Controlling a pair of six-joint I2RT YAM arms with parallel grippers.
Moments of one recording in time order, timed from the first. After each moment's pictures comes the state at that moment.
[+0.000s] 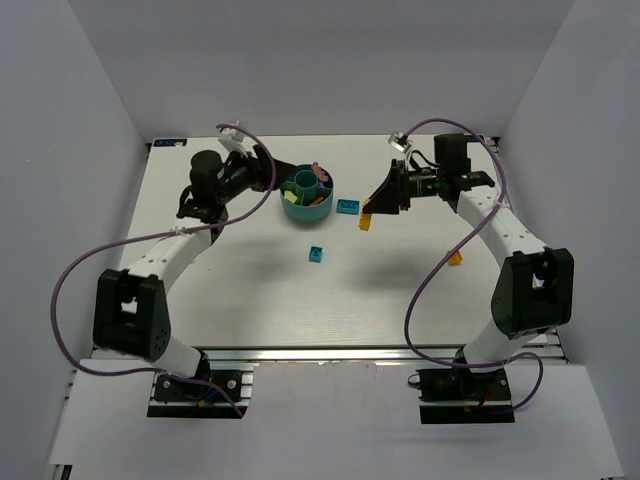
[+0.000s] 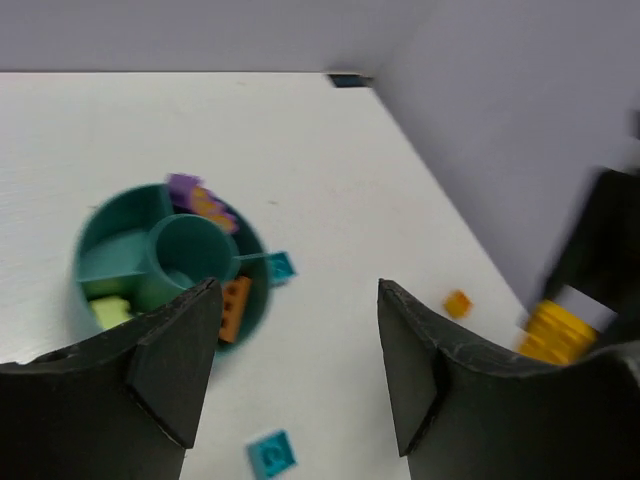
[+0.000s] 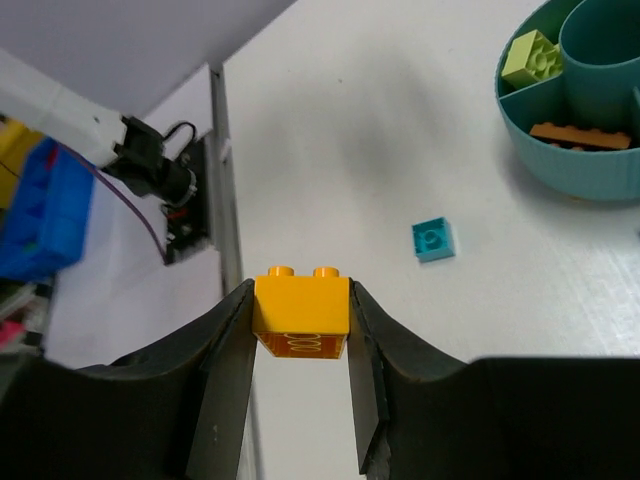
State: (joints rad) left arm -0.23 1.56 1.09 0.36 0.48 -0.48; right arm 0.22 1.62 1.34 -0.40 -1.24 -0.11
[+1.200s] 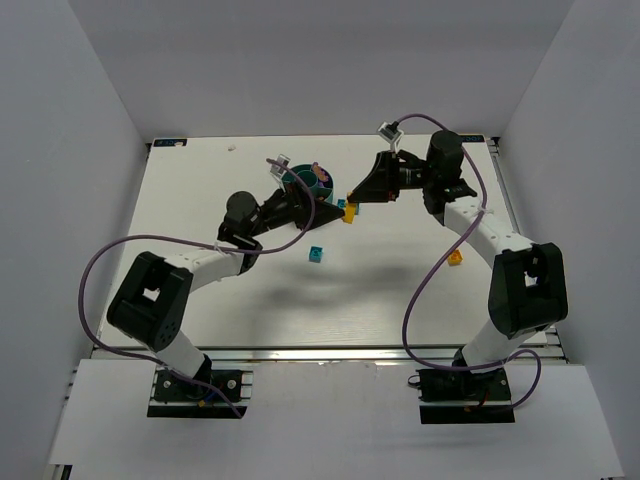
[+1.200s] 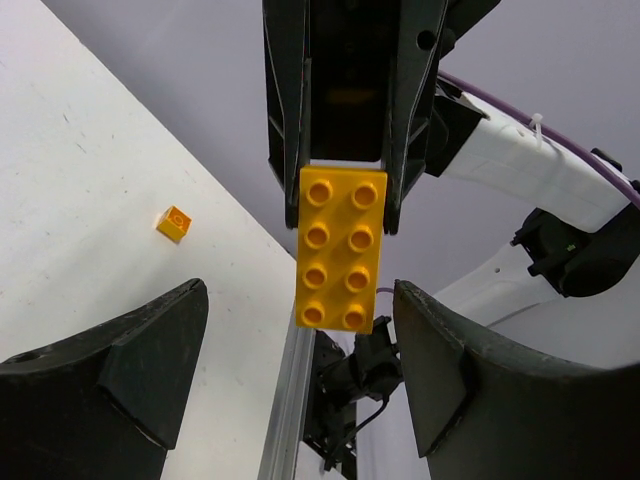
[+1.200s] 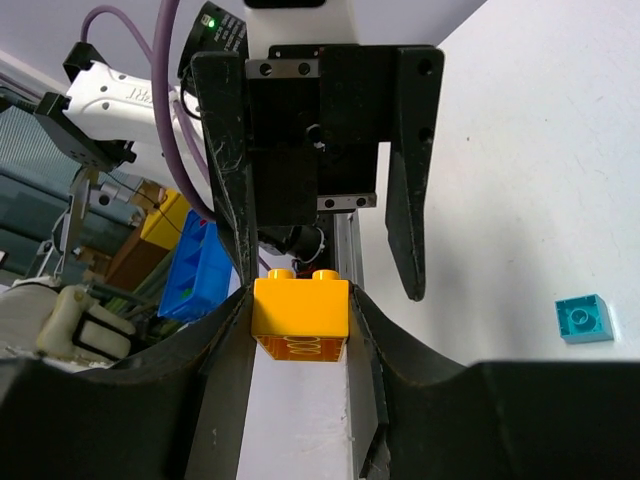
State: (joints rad) left arm -0.49 1.59 0.81 1.05 0.75 -1.03; right arm 0.30 1.64 1.21 0.42 -1.34 0.81
